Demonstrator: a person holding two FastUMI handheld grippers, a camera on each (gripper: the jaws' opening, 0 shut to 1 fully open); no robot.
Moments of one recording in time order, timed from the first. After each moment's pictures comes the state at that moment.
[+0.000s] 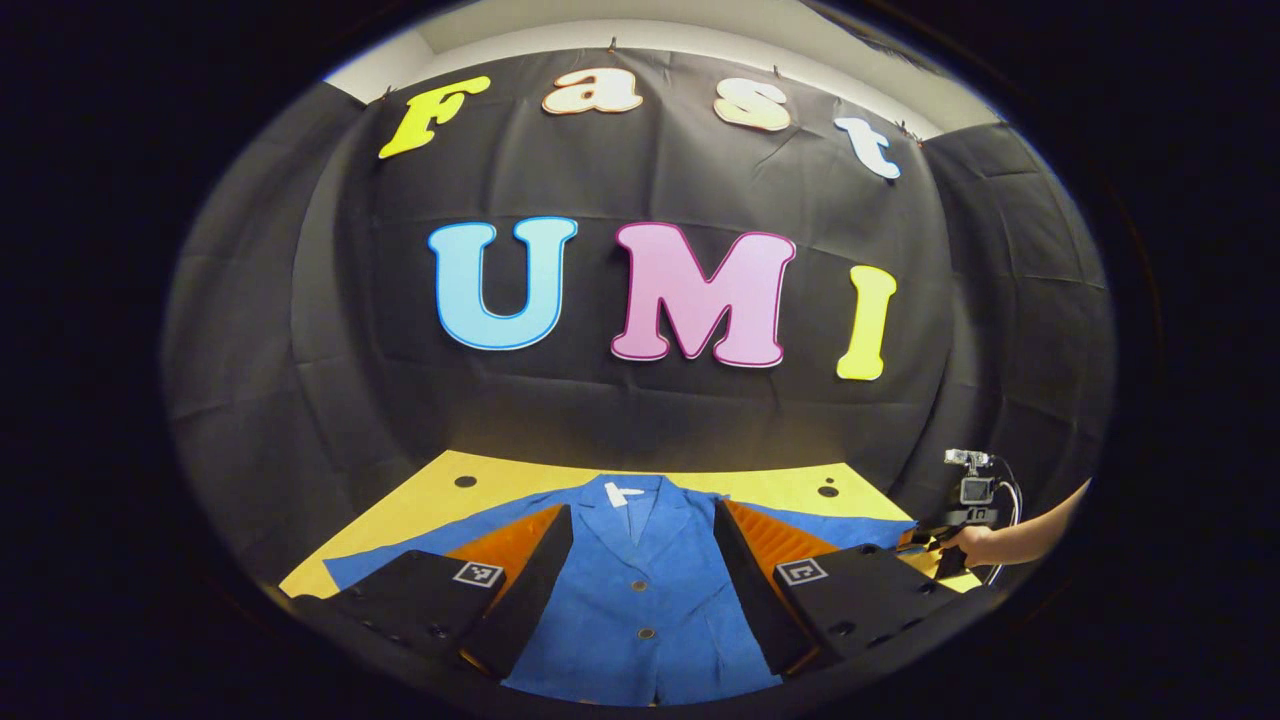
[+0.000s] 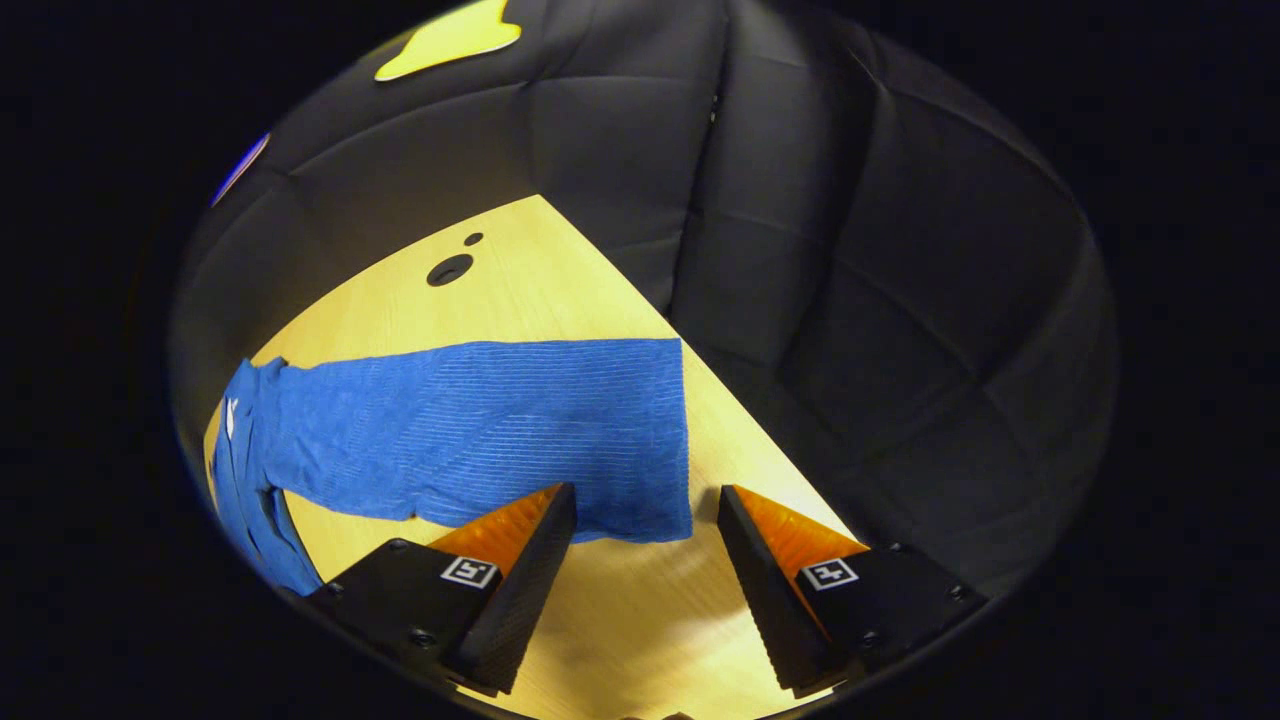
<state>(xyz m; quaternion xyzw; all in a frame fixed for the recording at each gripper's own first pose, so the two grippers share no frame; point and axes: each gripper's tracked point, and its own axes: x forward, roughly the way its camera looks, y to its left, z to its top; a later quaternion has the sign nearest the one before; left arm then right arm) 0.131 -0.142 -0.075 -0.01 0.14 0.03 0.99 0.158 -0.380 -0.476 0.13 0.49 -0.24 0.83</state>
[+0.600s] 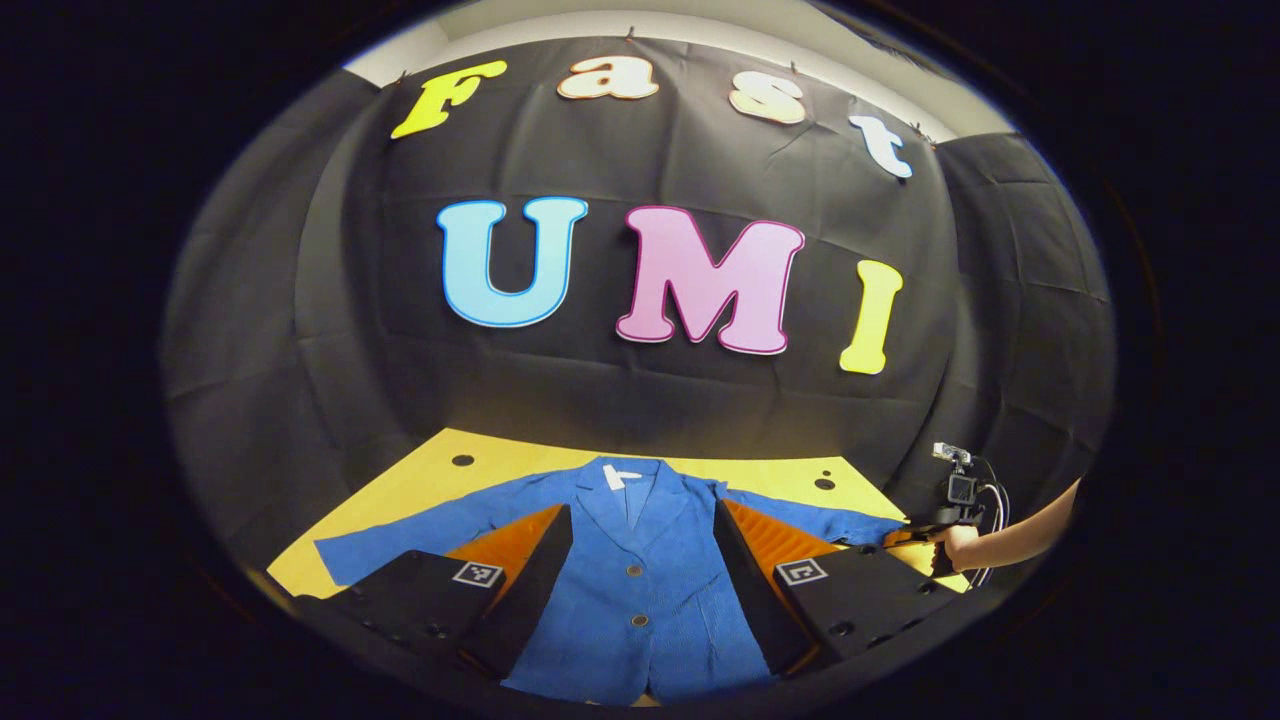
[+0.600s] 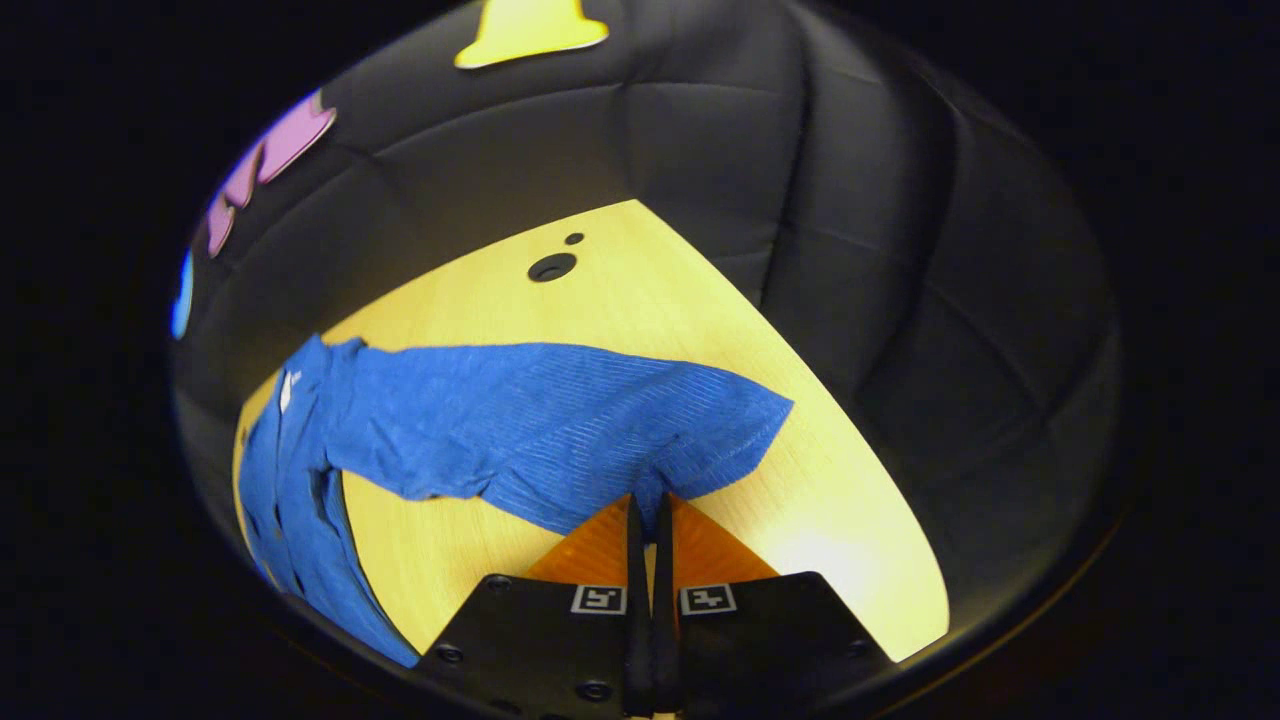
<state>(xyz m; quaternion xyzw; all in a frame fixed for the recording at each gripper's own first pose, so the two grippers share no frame) 0.114 -0.129 -0.104 -0.05 0.17 0.05 0.98 0.183 -0.315 -0.466 0.12 0.48 -0.11 0.86</state>
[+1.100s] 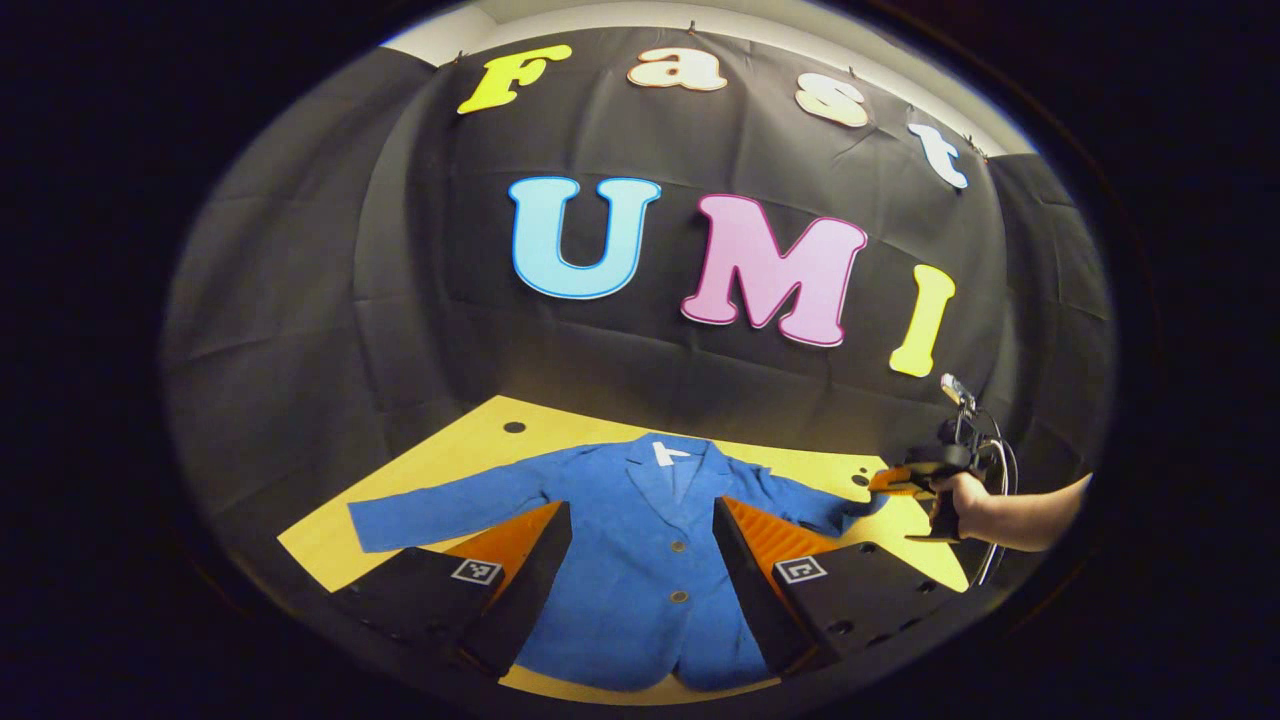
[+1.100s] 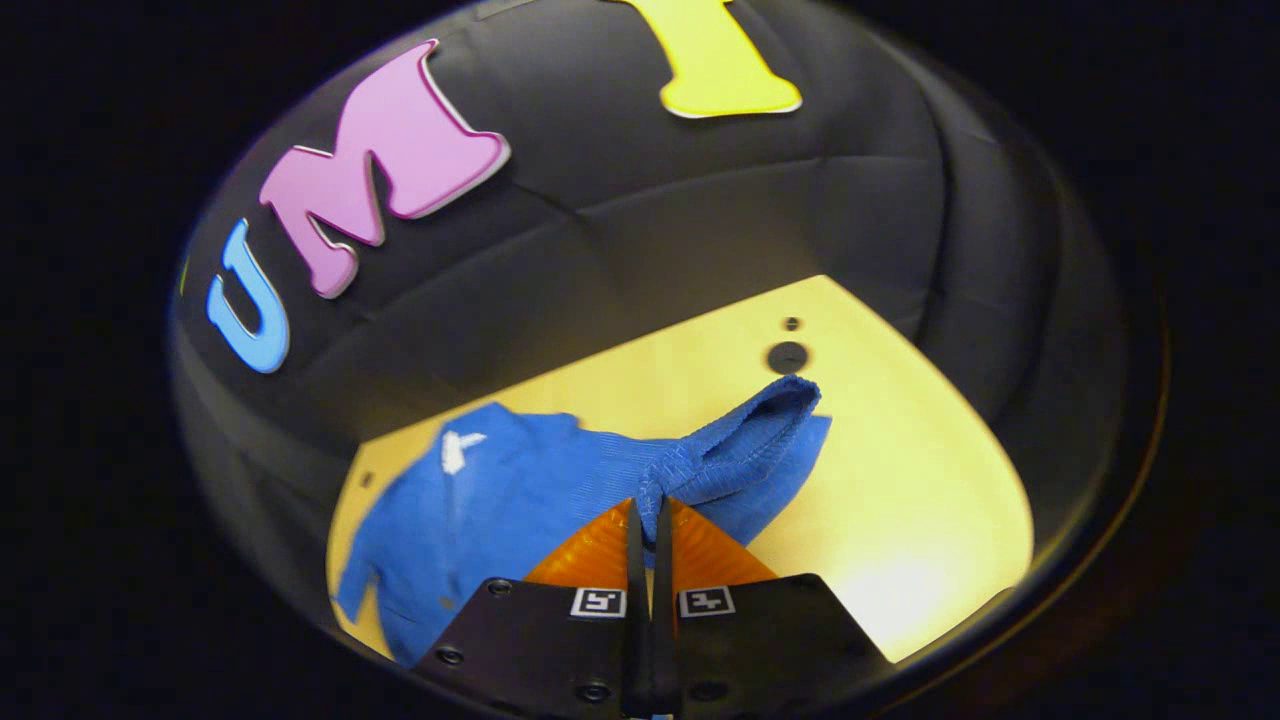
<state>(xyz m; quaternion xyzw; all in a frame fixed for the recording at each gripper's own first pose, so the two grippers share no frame) 0.073 -0.078 -0.114 -0.07 0.19 0.12 0.97 0.295 -0.110 -0.339 0.25 0.39 0.03 0.89</state>
